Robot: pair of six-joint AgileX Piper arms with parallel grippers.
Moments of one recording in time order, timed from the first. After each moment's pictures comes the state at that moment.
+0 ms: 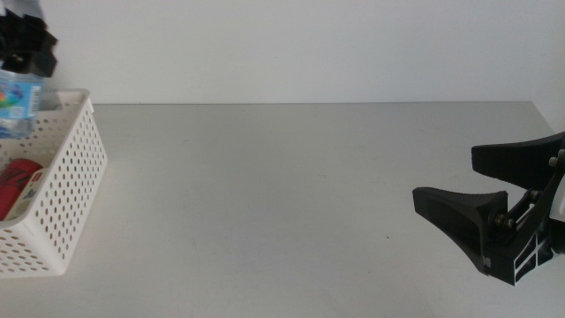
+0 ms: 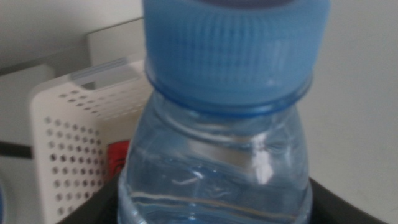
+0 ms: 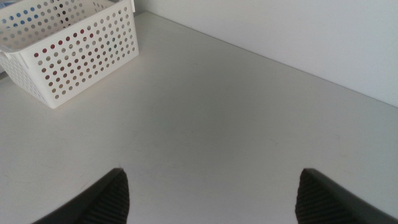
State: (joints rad) left arm 0.01 1.42 -1.50 0.00 1.01 0.26; right arm 0.65 0.80 -0.70 0.07 0.34 -0.04
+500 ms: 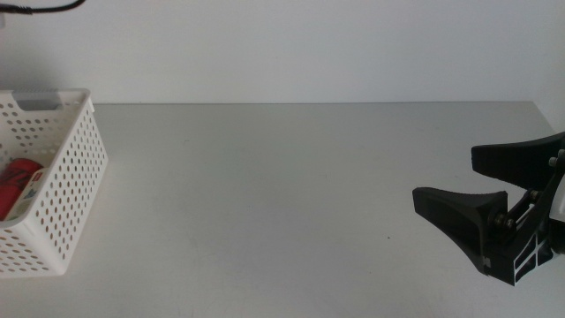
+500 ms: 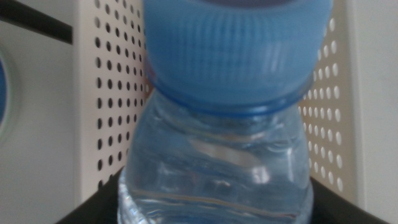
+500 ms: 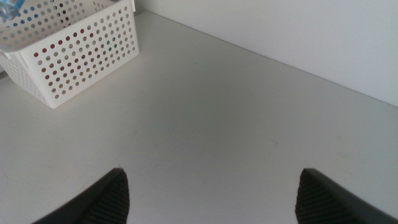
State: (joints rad) left arm 0.28 1.61 -1.56 -0.01 1.17 0.31; right arm 0.65 0.80 -0.70 0.07 0.34 -0.04
